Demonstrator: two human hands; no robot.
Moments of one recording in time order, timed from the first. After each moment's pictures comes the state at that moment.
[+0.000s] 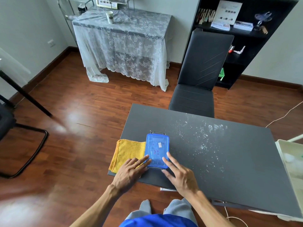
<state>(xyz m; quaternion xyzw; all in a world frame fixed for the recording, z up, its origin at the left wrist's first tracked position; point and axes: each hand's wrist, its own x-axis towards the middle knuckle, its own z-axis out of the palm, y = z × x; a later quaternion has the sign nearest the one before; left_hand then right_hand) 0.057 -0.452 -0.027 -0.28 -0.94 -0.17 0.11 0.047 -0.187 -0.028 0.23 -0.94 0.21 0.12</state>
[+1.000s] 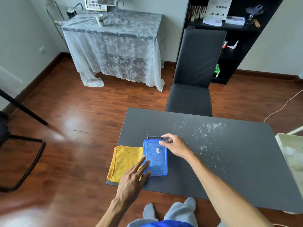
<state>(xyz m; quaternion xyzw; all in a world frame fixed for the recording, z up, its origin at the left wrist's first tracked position) 0.063 -0.423 -0.003 -0.09 -0.95 -0.30 0.02 -0.088 -0.206 0.009 -0.01 -0.88 0.42 -0.23</state>
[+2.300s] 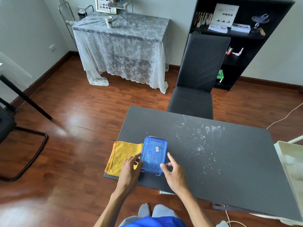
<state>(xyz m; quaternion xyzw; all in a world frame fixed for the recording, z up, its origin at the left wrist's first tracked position) 0.053 -0.408 -0.002 0.10 -0.89 -0.45 -0.02 0.039 -0.215 0.000 -0.11 -0.85 0.48 -0.16</state>
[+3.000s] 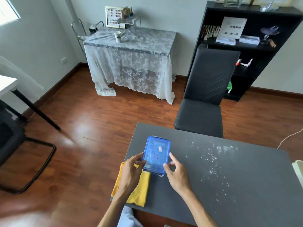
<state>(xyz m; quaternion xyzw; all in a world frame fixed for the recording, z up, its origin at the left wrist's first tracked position) -0.025 -0.440 0.033 0.15 -0.84 -0.52 0.03 -0.044 -0.250 0.041 -0.09 -0.86 0.49 -0.14</state>
